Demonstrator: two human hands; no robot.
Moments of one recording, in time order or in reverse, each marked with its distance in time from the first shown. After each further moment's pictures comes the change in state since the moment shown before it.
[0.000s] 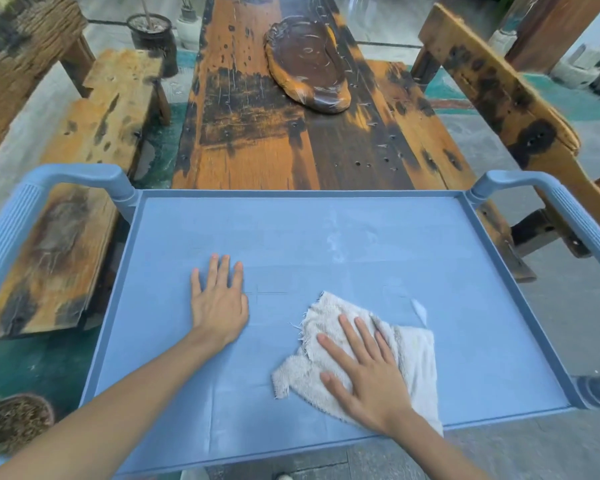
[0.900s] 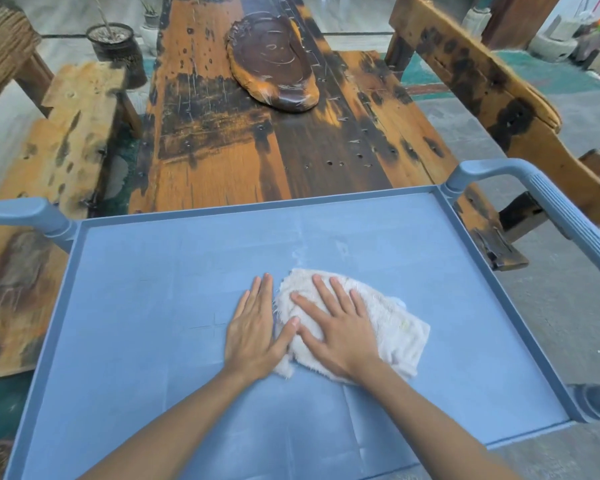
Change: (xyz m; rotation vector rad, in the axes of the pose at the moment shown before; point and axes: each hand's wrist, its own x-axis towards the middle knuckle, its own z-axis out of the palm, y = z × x) left_hand 0.011 0.114 0.023 -0.467 0.118 0.300; right_hand 0.103 0.053 -0.012 0.006 0.017 0.131
